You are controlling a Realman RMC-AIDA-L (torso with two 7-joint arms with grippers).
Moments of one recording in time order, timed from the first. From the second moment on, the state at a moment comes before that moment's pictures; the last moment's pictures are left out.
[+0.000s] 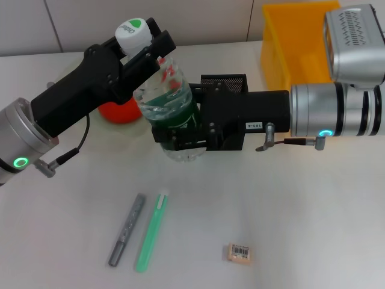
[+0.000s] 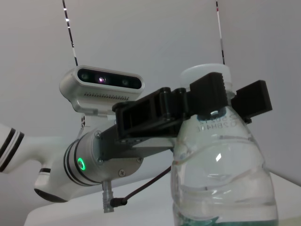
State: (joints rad) left arm -0.57 -2.08 1.22 0.32 0.94 1.63 -1.11; right arm 0.55 2.08 -1.25 -0.76 -1.51 -1.38 1.41
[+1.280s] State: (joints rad) left arm -0.56 -2.08 1.22 0.32 0.95 1.62 -1.09; right arm 0.49 2.08 -1.28 -0.82 -1.50 -1.37 1.42
